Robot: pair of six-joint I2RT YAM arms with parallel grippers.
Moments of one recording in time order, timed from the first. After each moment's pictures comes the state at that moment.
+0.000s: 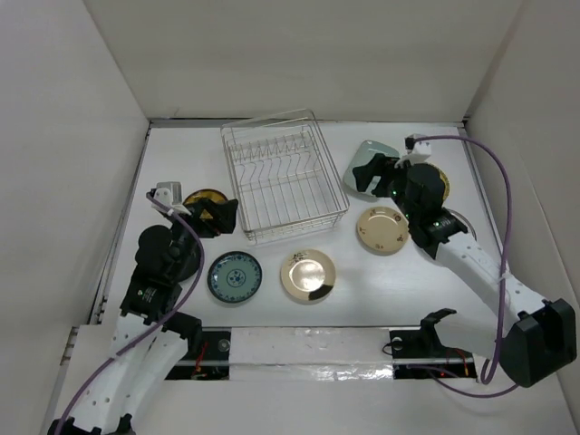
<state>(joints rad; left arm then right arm) -0.33 0.51 0.60 -0.11 -0.03 -0.45 0.43 1.14 0.87 0.12 0.10 0.40</state>
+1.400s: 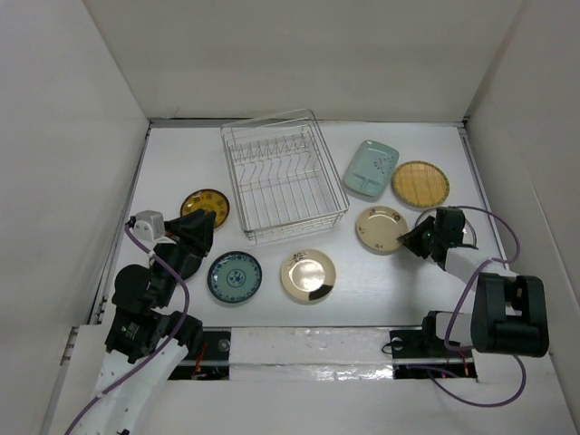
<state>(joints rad) -0.40 0.22 0.57 -0.16 -0.07 -0.33 -0.11 1.25 0.43 0.00 -0.15 0.78</state>
